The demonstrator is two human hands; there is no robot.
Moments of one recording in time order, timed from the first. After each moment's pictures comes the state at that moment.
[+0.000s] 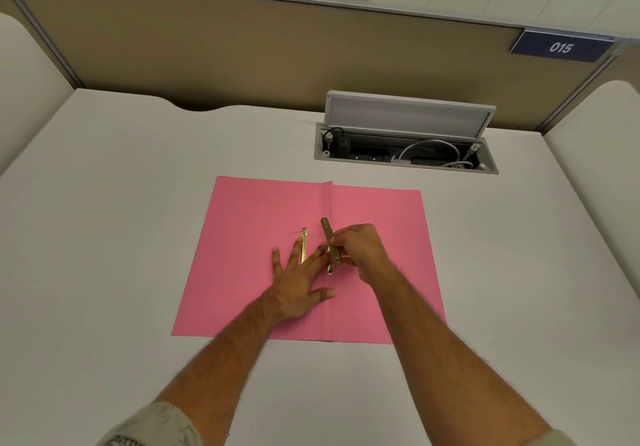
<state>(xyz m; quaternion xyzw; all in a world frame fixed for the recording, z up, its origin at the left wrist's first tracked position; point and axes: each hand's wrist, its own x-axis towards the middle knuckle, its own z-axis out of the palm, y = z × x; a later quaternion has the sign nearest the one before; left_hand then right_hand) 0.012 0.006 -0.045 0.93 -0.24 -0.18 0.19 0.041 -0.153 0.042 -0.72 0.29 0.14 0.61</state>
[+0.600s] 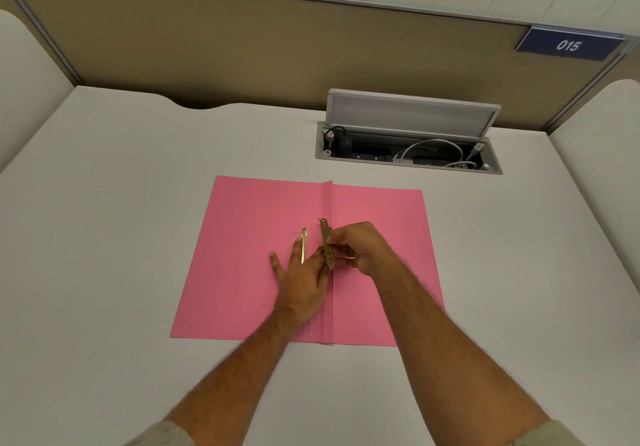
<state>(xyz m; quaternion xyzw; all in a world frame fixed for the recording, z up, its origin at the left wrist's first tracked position) -0.001 -0.024 -0.035 0.94 -0.10 -0.08 0.32 0.057 -0.155 0.046 -0.66 0.32 0.22 0.64</state>
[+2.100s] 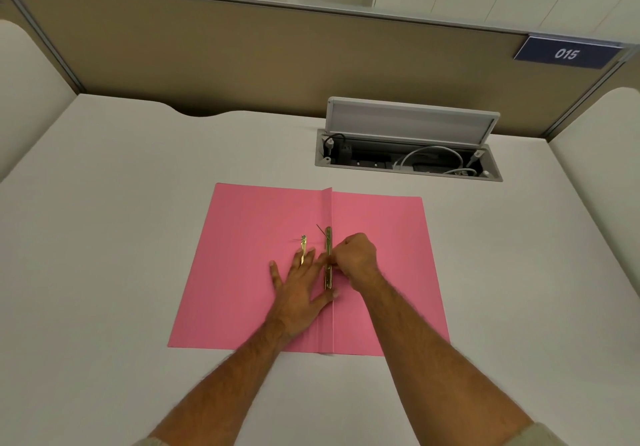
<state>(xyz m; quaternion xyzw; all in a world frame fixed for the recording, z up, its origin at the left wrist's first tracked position) -0.001 -0.009 -0.059 0.94 -0.14 -0.09 0.31 0.055 -0.144 0.020 -0.81 0.30 0.13 0.48</state>
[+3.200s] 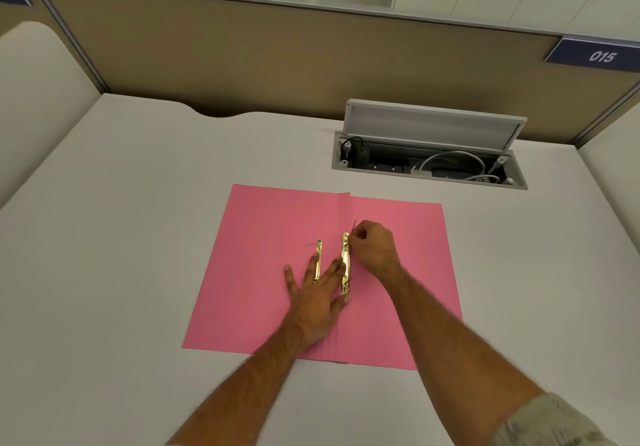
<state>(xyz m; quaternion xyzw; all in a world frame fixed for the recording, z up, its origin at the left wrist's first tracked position) 0.001 -0.014 -0.055 0.96 -0.16 -0.12 0.21 0.084 -0.162 0.008 -0.92 0.12 0.07 0.37</state>
